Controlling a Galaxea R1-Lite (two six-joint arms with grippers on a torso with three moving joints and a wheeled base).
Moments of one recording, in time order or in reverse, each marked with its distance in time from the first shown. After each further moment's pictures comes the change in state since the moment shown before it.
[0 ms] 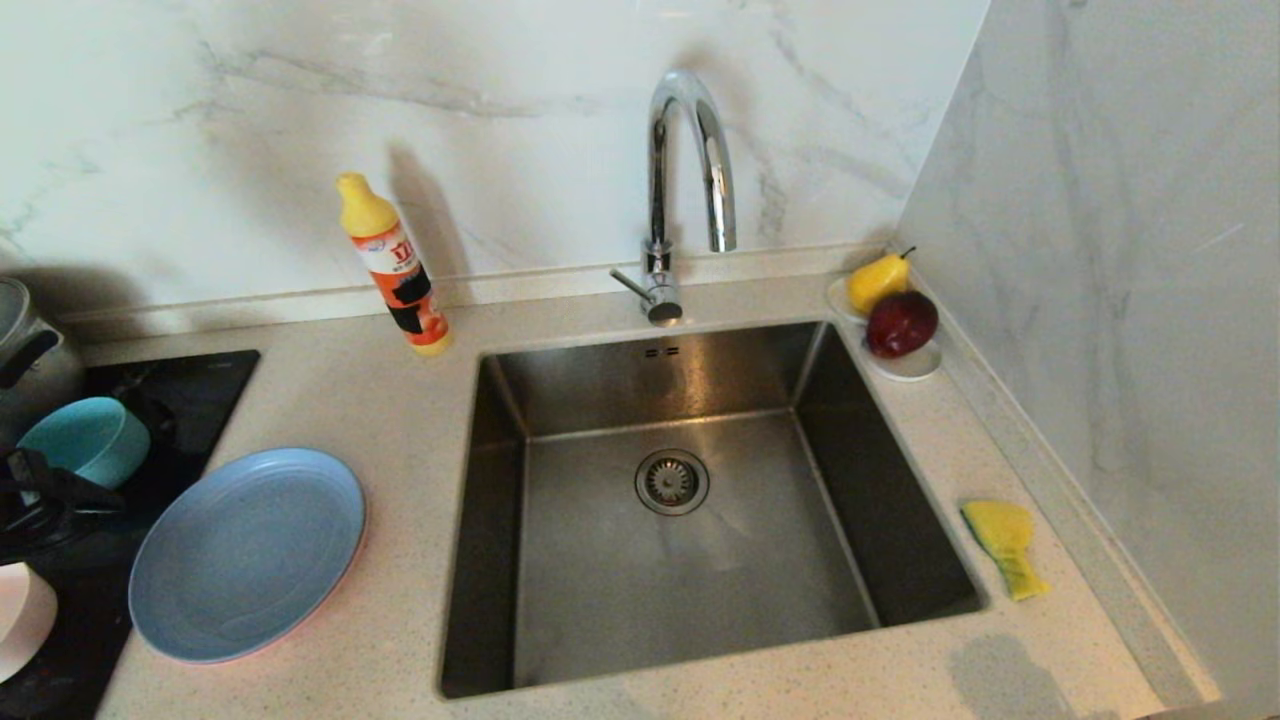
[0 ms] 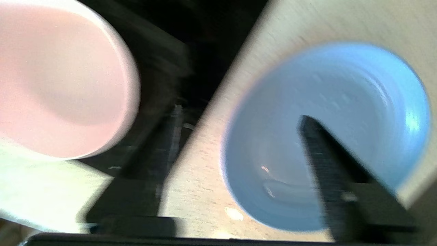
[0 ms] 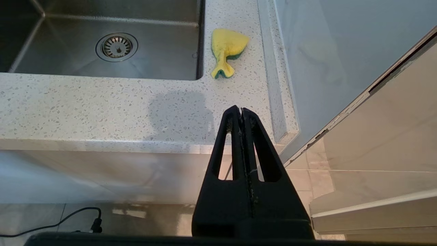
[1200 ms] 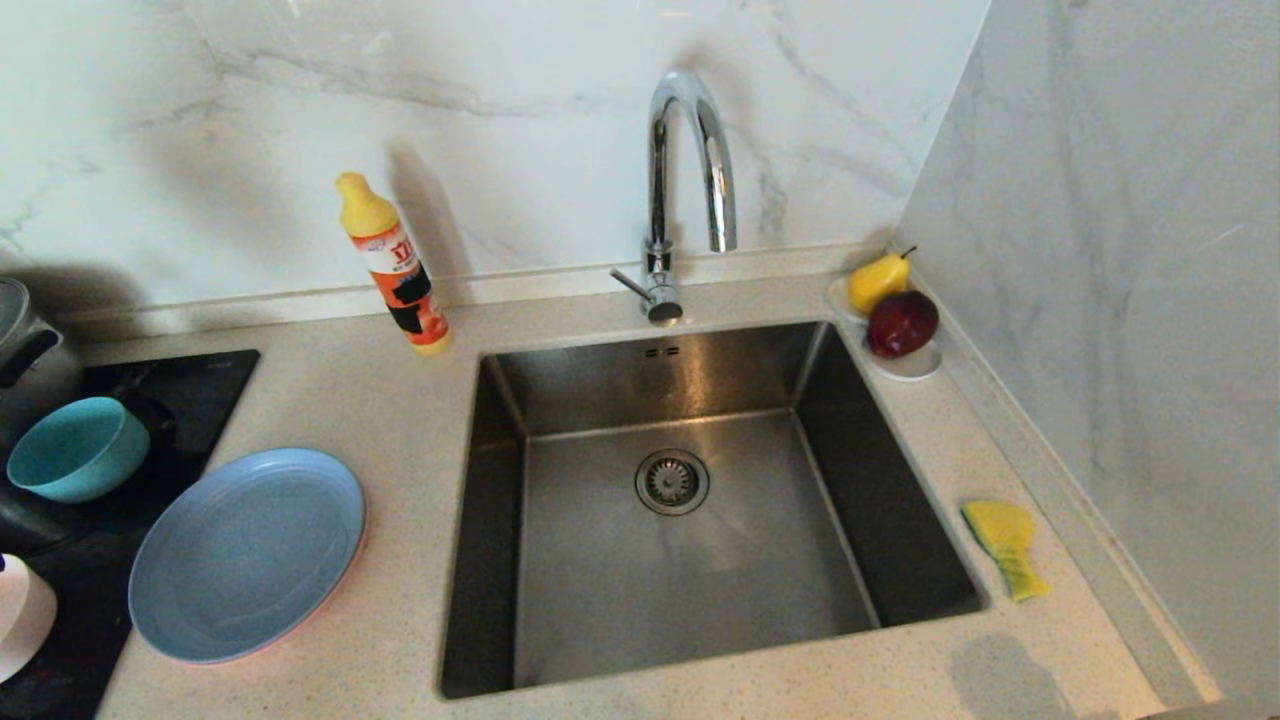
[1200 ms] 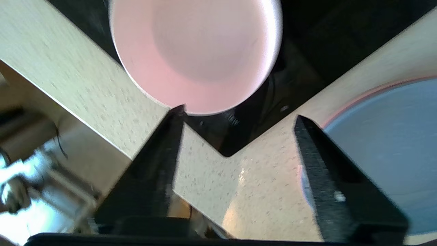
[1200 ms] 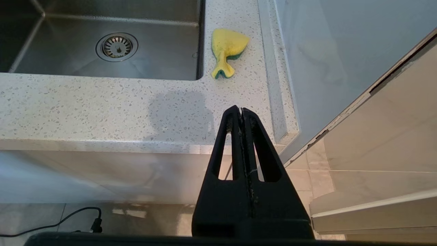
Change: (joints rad) left arm 0.177 0.147 -0.292 0.417 0.118 0.011; right arm 0.000 0.000 0.000 0.000 0.000 0.000
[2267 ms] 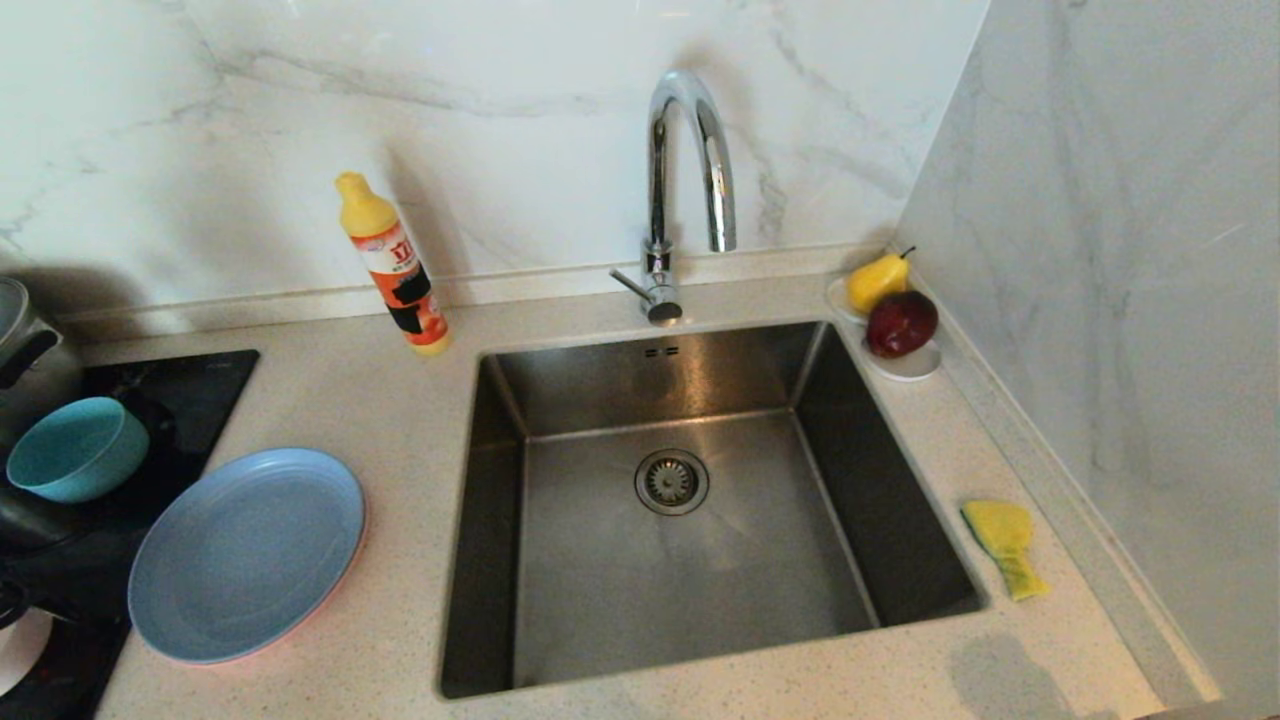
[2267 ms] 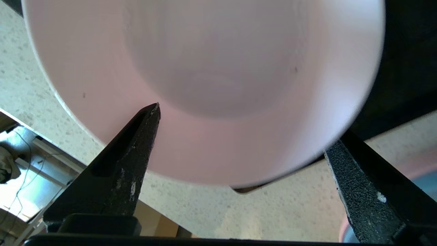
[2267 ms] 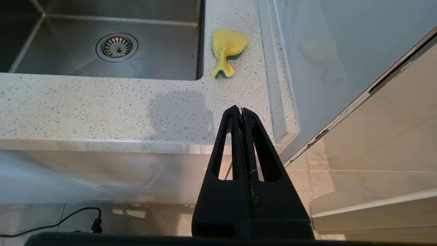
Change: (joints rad) left arm 0.024 0.168 0.149 -0.177 -0.019 -0.014; right arm -0.001 0.000 0.000 0.000 0.000 0.000
